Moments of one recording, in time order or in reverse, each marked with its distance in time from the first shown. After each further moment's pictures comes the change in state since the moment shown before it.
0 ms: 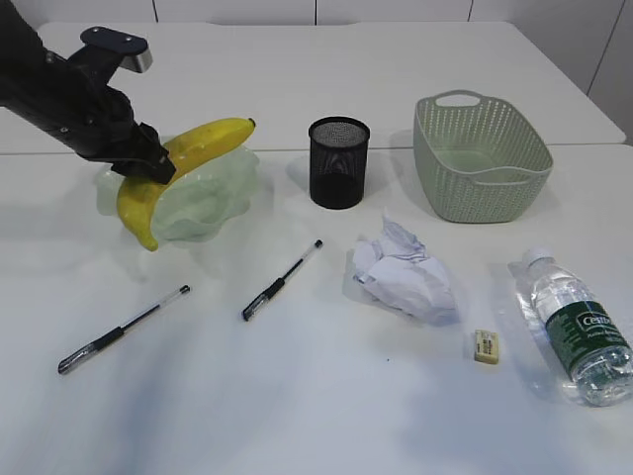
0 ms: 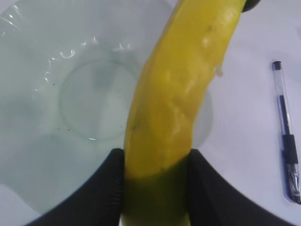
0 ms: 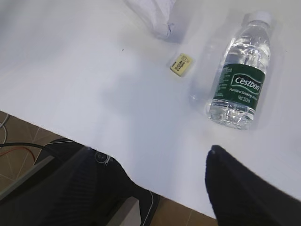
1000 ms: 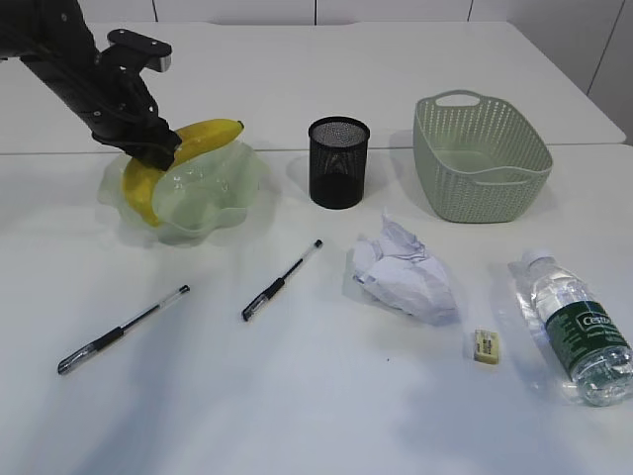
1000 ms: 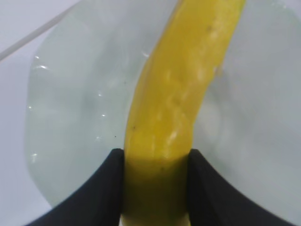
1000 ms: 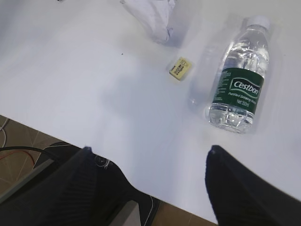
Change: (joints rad) left arm 0.000 0.263 -0.373 0.307 0.138 -0.273; right arm 0.000 0.007 0.000 0.000 -0.015 0.000
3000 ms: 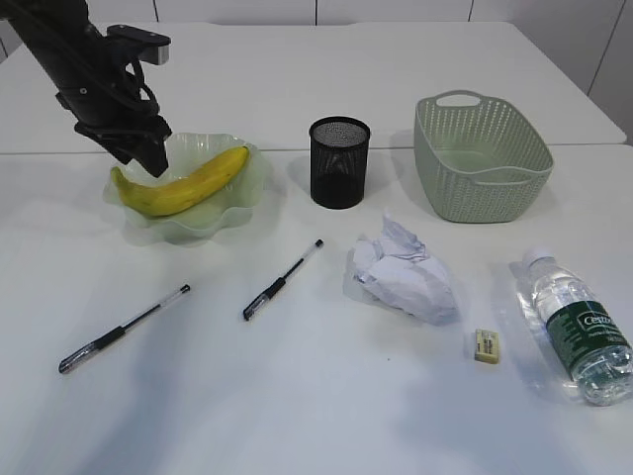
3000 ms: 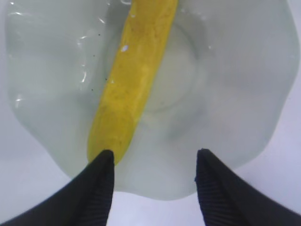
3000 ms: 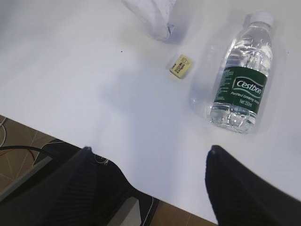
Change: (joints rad) left arm 0.000 0.014 -0.145 0.004 0.326 -0.004; right arm 0.000 0.031 0.000 0.000 -0.010 0.000
